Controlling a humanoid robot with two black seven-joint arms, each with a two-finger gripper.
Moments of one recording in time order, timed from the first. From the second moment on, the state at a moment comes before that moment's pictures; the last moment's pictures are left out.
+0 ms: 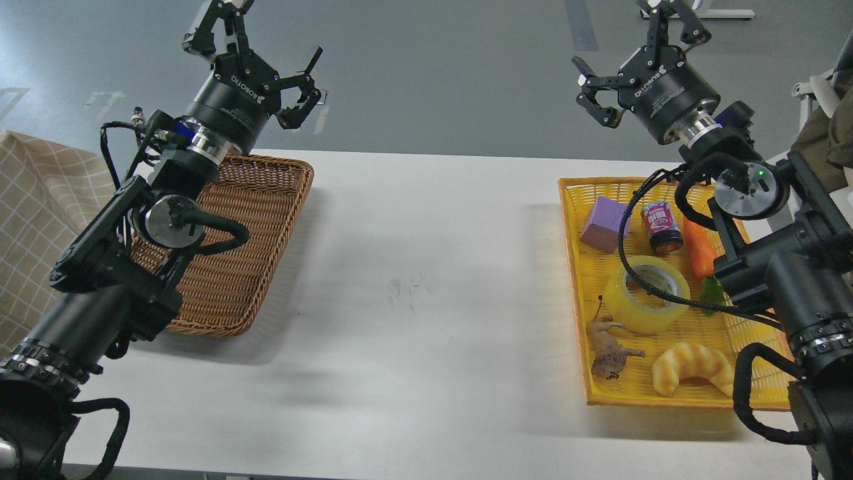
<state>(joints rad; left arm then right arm) -0.61 0.29 -1.17 -1.06 0.35 -0.40 -0.24 0.85 -0.08 1.37 0.69 -0.45 0.49 -0.12</state>
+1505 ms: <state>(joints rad) -0.63 0.29 -1.19 -1.03 0.34 -0.45 -0.25 0.84 -0.06 1.37 0.71 -0.45 0.49 -0.12</state>
